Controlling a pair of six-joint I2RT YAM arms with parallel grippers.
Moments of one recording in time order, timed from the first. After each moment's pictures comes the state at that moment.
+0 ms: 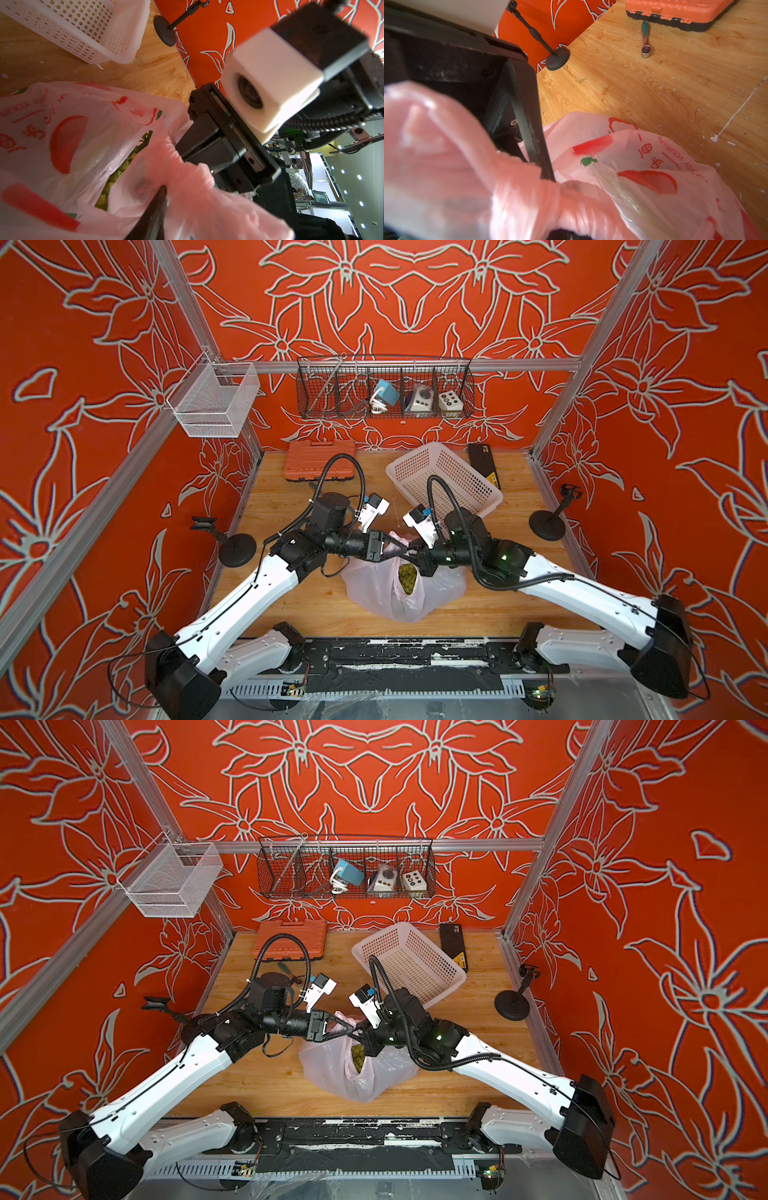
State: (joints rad) left arm -0.54 1.07 0.95 -0.43 0.83 -0.62; right arm 0.93 1.16 0.91 -0.27 -0.36 0.29
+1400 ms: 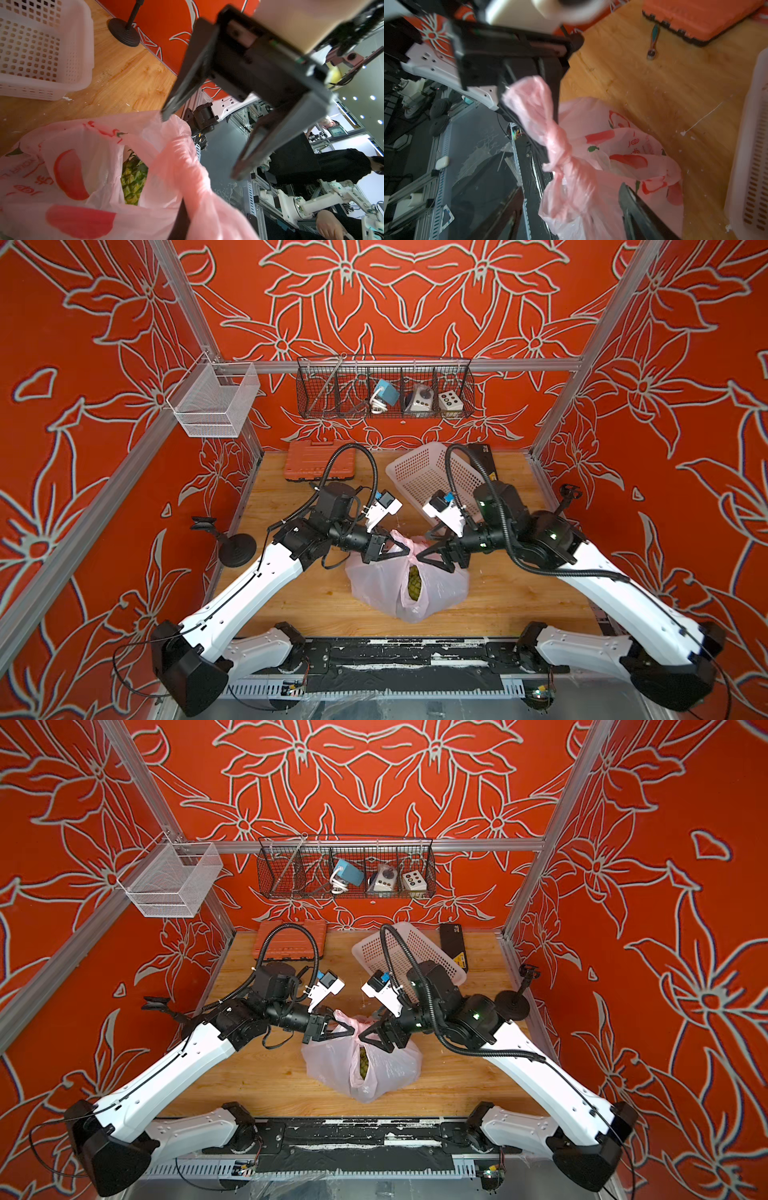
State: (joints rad) left arm -0.55 1.13 1.08 -0.55 0.99 -0.24; right arm 0.80 1.15 1.28 -0.87 -0.54 -0.01
